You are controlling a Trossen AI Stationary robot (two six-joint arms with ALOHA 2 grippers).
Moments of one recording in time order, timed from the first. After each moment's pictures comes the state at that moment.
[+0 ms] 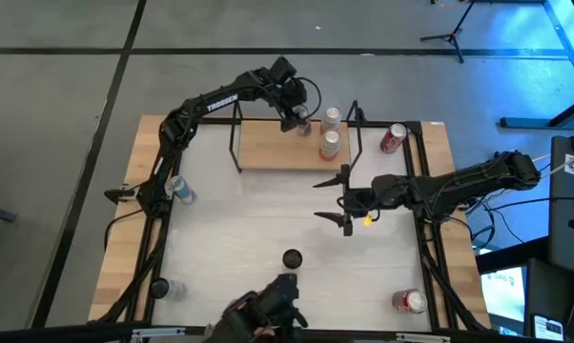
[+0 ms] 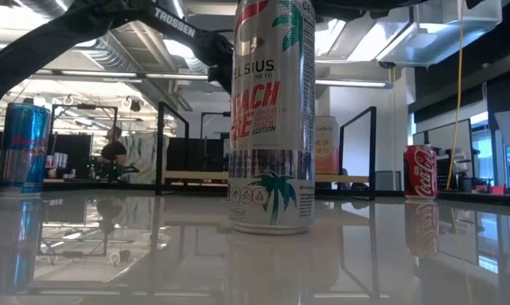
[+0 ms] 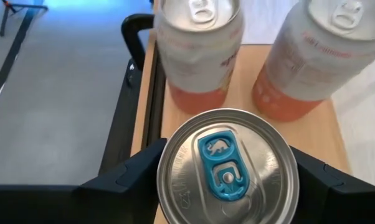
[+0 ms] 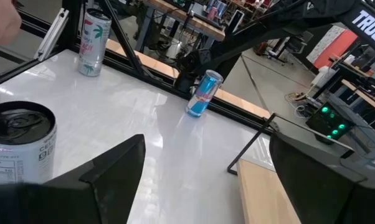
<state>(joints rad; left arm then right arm) 0.69 2.20 2.03 -0.70 0.42 0.51 0.19 1.17 0.75 0.22 0.18 -0.40</state>
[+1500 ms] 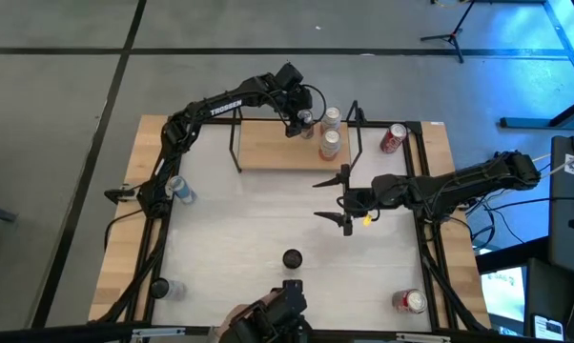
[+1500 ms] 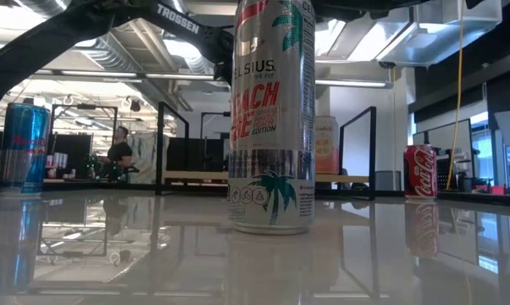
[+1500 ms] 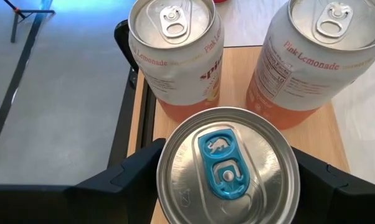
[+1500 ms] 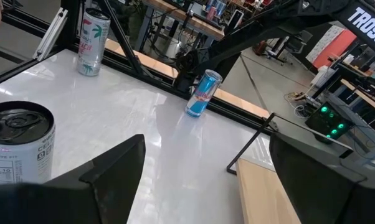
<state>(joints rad) 0.64 2.21 2.03 -0.68 0.33 0.51 0.19 1.17 0.75 0.22 0.18 -0.40</state>
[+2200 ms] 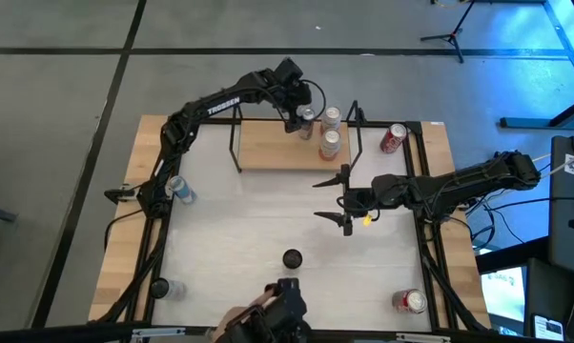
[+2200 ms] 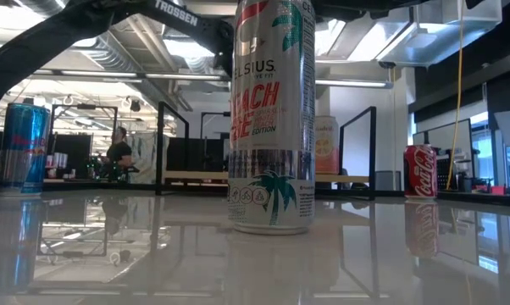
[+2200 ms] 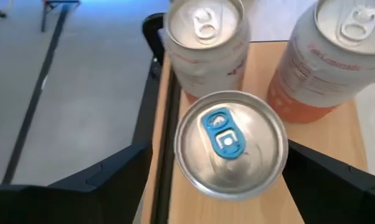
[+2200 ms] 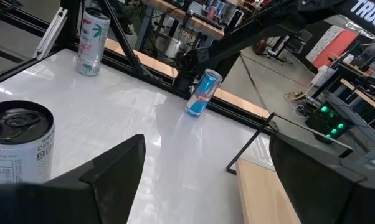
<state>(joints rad) 0.63 2.20 2.11 -0.77 0.22 0.50 0.19 1.17 0.75 0.22 0.18 -0.40</state>
